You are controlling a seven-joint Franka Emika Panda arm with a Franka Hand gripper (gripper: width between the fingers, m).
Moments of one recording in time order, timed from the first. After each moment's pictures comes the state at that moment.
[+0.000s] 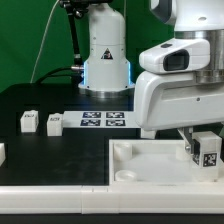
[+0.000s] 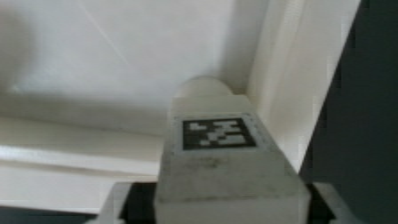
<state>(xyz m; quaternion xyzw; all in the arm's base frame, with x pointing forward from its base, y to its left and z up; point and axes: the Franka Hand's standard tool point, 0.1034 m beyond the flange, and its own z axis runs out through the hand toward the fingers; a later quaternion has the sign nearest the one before) 0.637 0.121 0.070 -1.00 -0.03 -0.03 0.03</state>
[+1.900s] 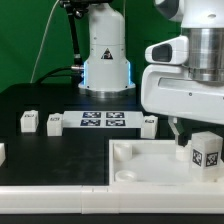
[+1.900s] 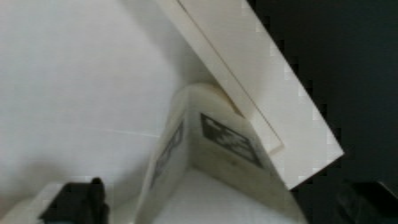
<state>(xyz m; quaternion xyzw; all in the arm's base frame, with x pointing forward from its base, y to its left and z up) 0.640 0.119 0.072 -0.97 0.23 -0.02 0.02</state>
